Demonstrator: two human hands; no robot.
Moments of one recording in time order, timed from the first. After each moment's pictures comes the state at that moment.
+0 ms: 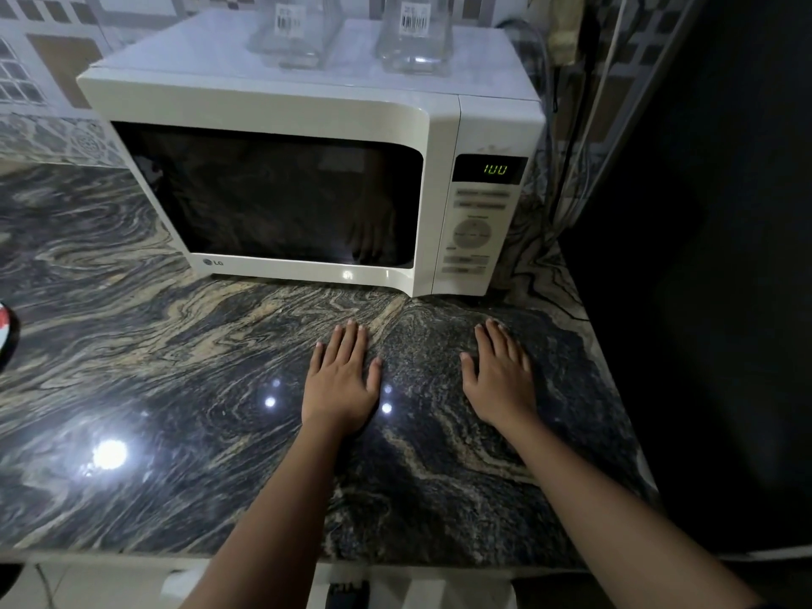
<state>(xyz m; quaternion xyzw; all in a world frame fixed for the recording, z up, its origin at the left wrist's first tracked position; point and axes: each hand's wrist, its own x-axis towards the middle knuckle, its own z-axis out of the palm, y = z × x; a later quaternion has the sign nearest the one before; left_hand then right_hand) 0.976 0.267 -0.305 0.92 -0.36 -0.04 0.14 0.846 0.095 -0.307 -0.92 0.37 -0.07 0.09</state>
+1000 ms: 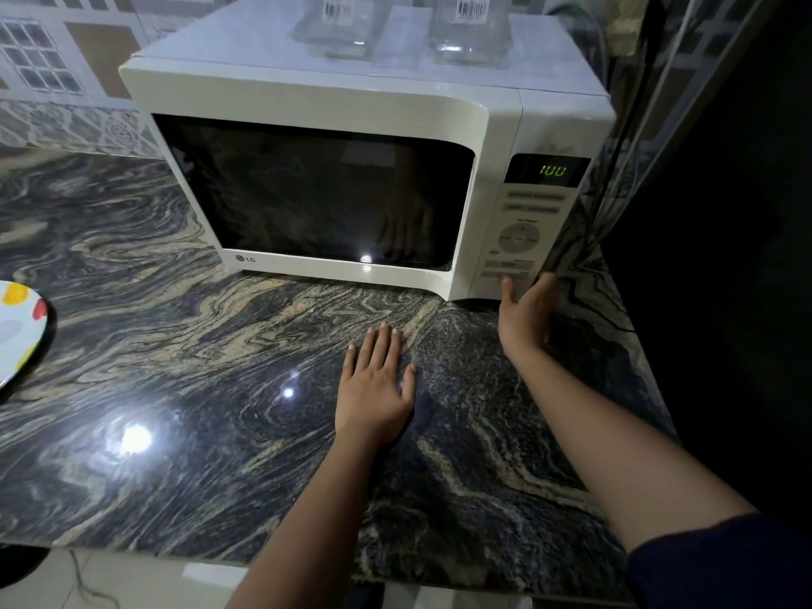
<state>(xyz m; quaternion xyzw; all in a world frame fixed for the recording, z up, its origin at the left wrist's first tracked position) 0.978 0.267 -0.310 0.92 -0.36 -0.04 0.17 0.938 0.061 -0.279 -0.72 0.44 -0.39 0.36</state>
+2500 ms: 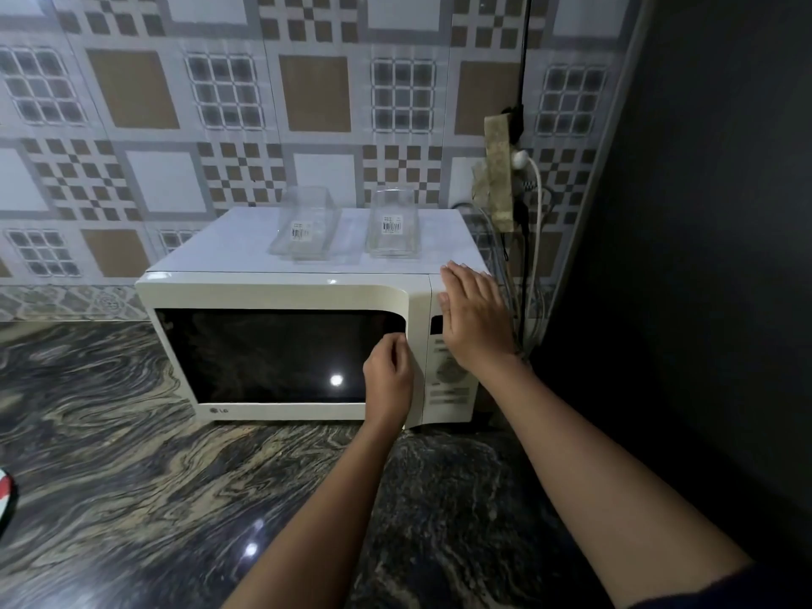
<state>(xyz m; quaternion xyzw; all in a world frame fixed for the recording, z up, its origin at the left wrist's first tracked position) 1.006 0.153 -0.157 0.72 -0.30 0.01 0.62 0.946 0.047 -0.096 -0.90 0.23 -0.36 -0.02</state>
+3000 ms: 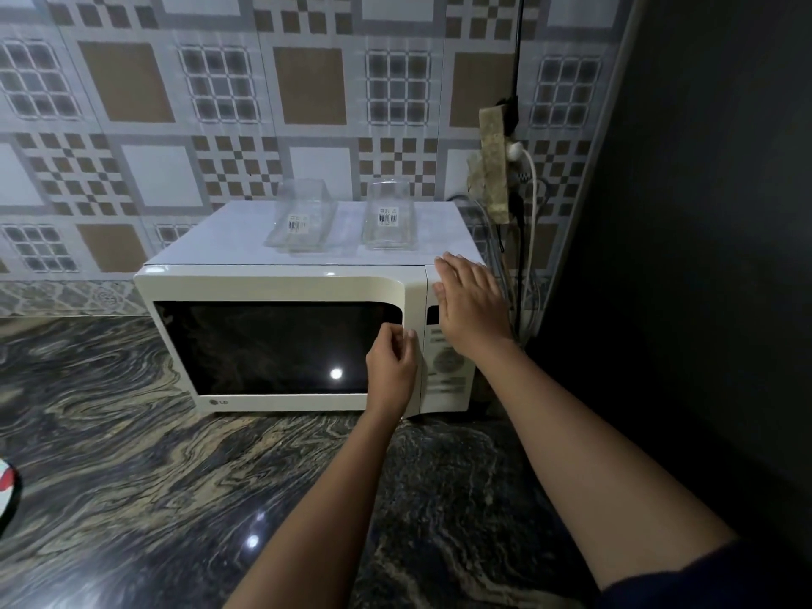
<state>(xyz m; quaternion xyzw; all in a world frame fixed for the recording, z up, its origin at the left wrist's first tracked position) 0.999 0.154 -0.155 0.70 -0.30 -0.03 0.65 0.942 0.047 -0.090 -0.92 0.24 -0.32 -0.02</state>
